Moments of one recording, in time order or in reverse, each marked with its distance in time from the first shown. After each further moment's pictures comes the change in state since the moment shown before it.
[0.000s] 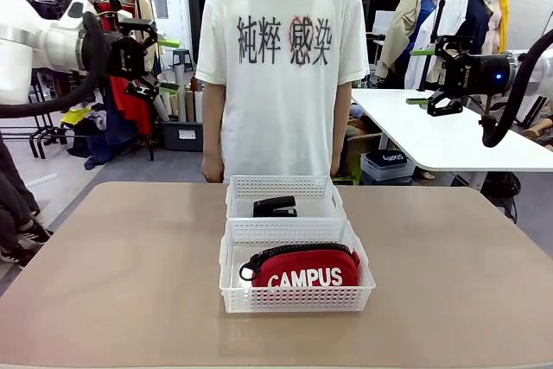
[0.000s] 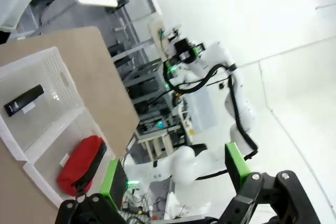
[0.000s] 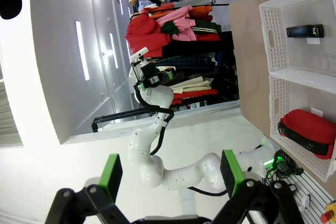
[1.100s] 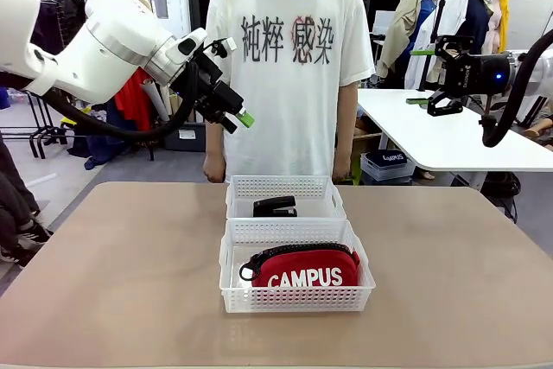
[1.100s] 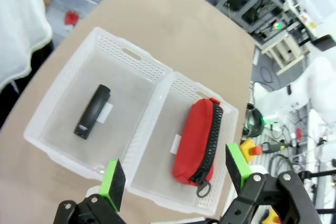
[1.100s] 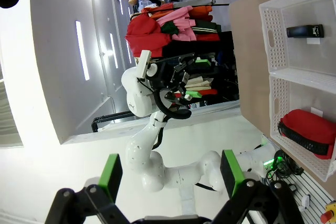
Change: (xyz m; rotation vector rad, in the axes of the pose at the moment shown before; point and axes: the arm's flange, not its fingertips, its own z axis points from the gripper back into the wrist) left arm 0.001 0.017 -0.173 0.504 0.381 -0.609; right arm 0.000 0.000 0.000 0.000 0.000 0.000
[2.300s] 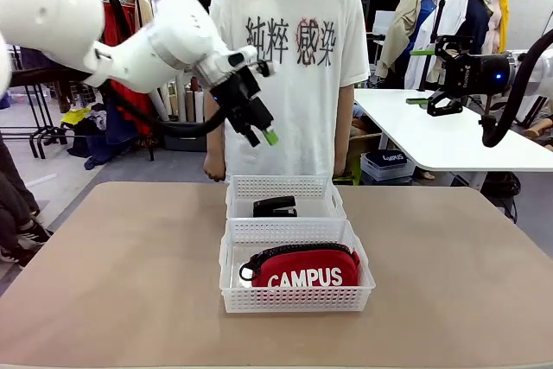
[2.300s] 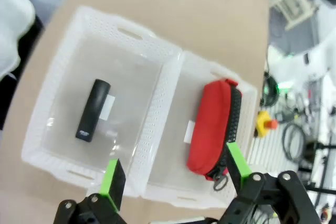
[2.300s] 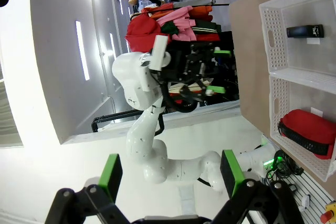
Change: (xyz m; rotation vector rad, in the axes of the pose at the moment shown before) left arm 0.049 0.005 -0.061 0.047 0.219 -0.071; right arm 0.000 0.000 0.000 0.000 0.000 0.000
